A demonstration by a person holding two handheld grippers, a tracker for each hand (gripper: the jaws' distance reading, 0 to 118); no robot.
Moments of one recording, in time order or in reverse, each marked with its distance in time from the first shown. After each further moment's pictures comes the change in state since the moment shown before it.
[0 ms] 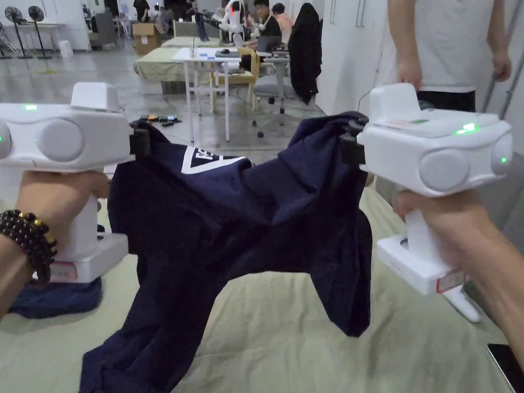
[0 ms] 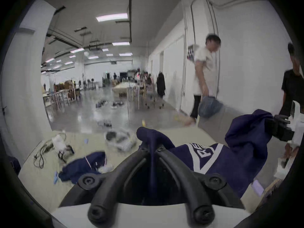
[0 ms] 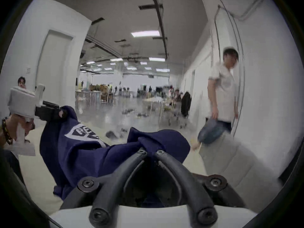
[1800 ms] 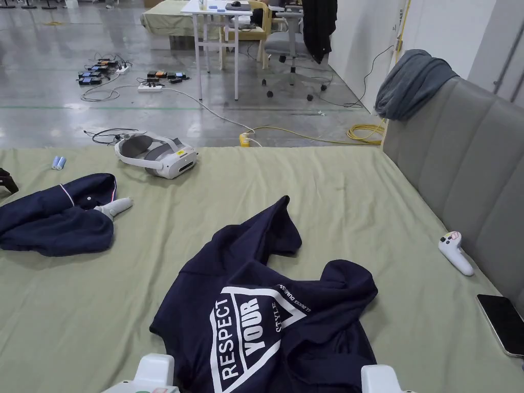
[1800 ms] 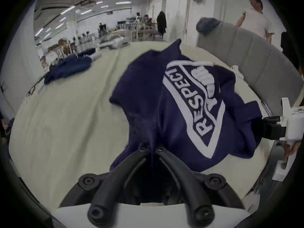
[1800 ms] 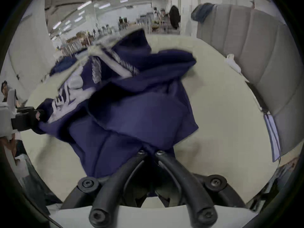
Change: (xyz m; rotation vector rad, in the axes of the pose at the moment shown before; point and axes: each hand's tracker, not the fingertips) left arm 0.044 -0.428 0.091 -0.616 0.011 0.010; right arm -0.102 -0.403 0.127 -0.850 -0.036 -0.251
